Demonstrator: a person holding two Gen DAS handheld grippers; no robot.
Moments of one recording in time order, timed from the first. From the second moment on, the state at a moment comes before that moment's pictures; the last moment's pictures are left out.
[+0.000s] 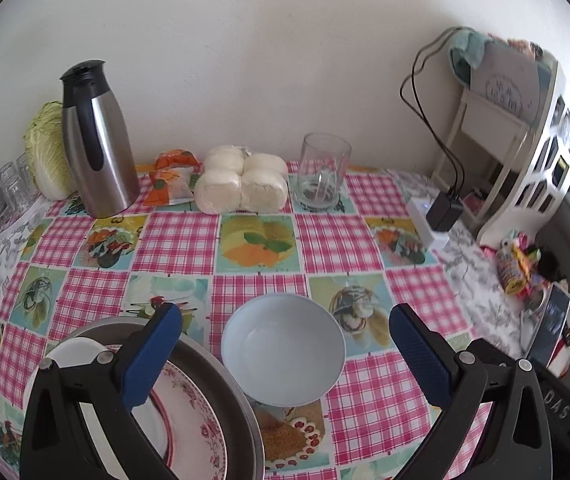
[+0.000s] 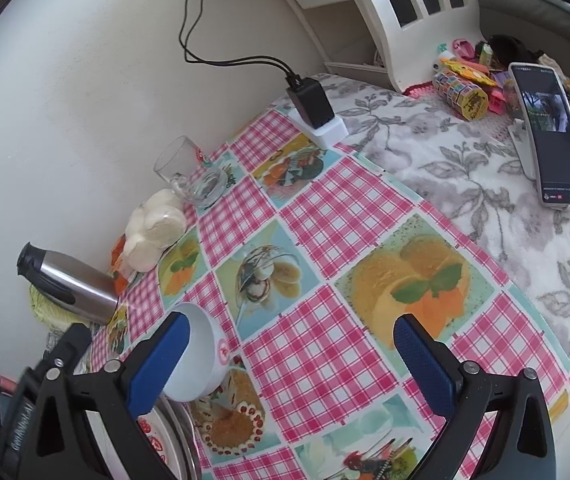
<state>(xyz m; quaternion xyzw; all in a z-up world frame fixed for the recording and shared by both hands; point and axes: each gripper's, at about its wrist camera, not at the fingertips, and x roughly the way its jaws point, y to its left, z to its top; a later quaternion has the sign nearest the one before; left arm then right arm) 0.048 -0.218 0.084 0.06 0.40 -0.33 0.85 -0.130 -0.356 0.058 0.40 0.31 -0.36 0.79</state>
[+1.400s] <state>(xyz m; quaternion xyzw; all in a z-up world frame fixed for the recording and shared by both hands) 0.082 -0.241 0.024 0.12 0.42 -0.27 0.86 -0.059 -0.352 -0.020 0.44 0.34 -0.21 0.80</state>
